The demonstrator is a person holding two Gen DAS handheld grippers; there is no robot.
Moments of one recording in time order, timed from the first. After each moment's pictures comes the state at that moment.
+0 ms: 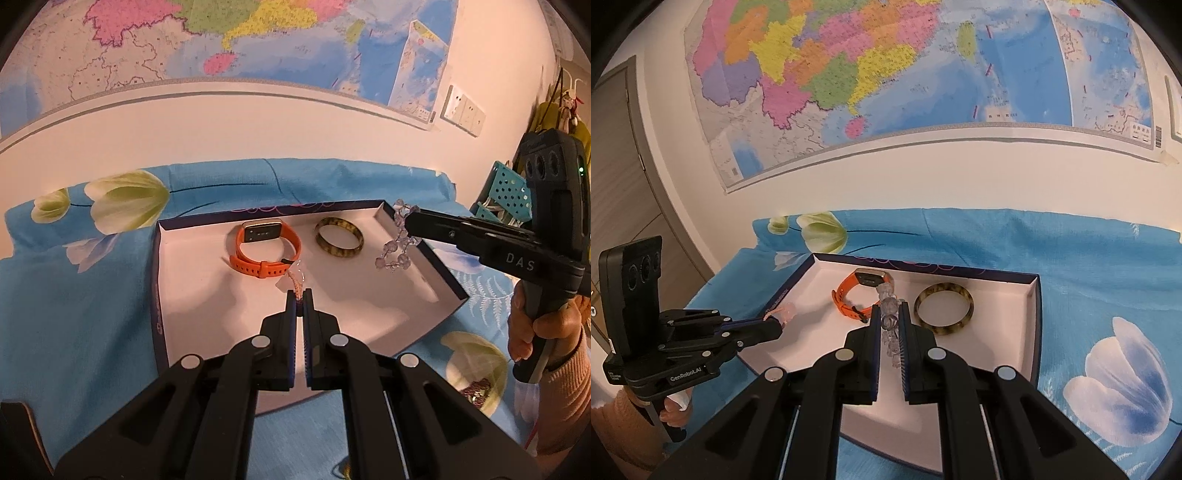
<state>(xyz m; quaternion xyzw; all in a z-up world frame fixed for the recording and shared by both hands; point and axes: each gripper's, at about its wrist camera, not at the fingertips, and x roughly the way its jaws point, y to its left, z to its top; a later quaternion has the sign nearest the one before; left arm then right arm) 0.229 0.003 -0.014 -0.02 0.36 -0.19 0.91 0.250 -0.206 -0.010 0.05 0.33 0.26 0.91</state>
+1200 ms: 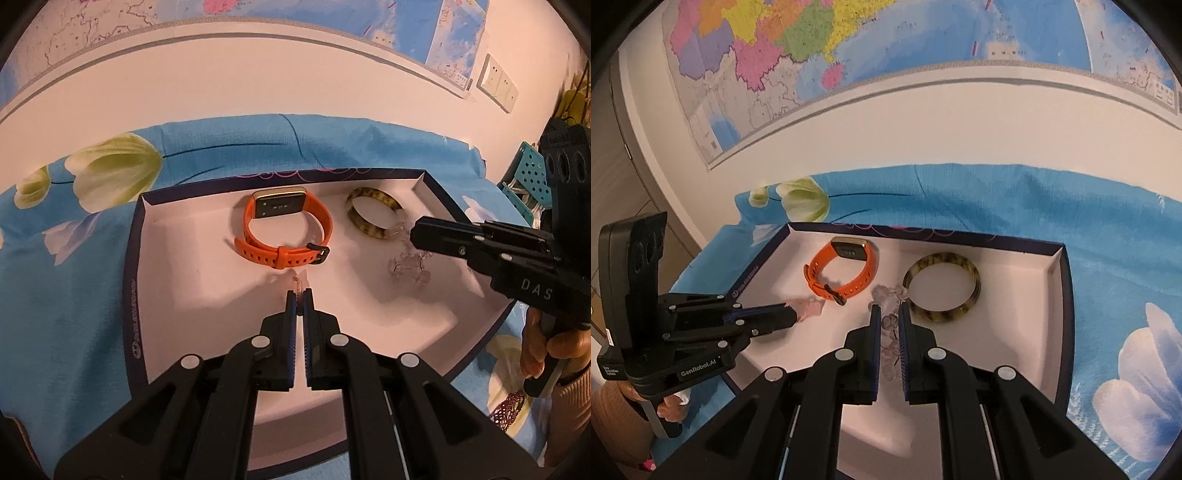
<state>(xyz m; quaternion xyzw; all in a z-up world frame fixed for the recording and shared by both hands) 0.279 -0.008 -0.051 0.00 0.43 -0.16 0.89 0.285 -0.191 -0.050 0.04 0.38 0.26 0.89</state>
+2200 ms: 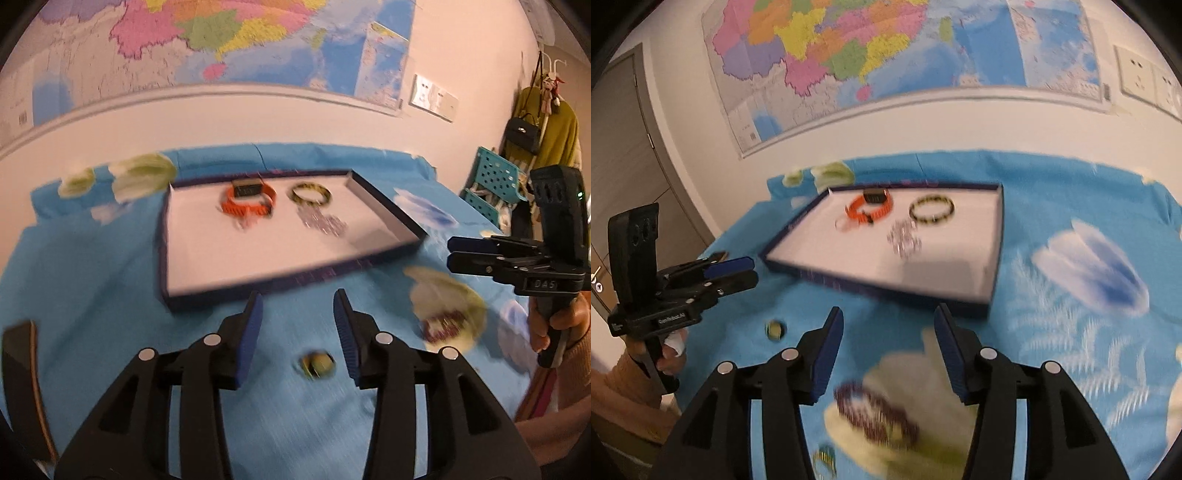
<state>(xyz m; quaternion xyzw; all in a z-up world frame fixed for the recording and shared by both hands) 0.117 0.003 -0.026 0.00 0.34 -0.19 0.92 0.130 -0.253 -0.042 0.04 0.36 0.25 0.90</state>
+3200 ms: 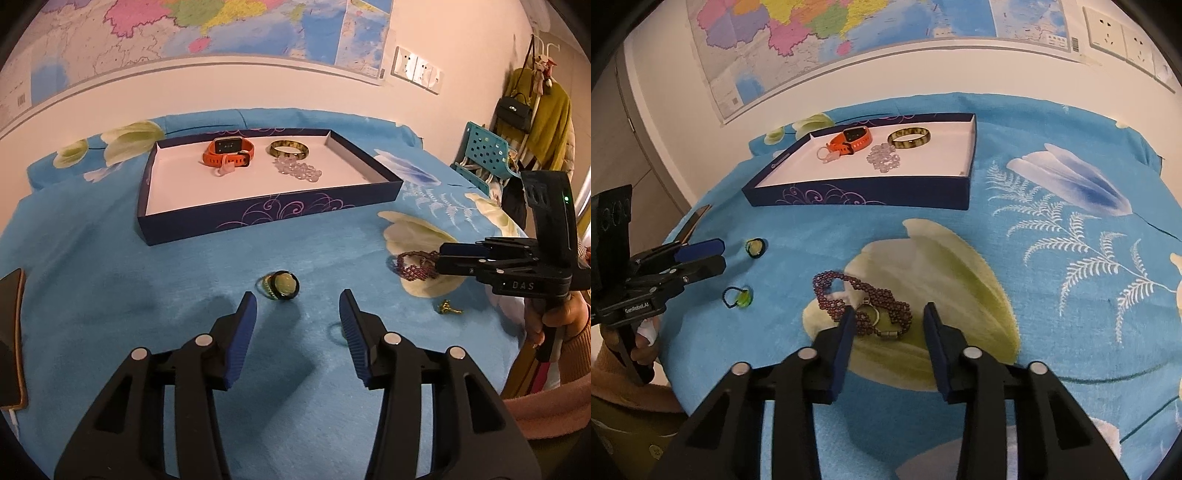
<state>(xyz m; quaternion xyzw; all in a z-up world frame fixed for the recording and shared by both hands) 0.076 -0.009 -0.053 0.01 0.37 -0.20 0.91 0.089 -0.259 -0.086 0.02 0.41 0.21 0.89</state>
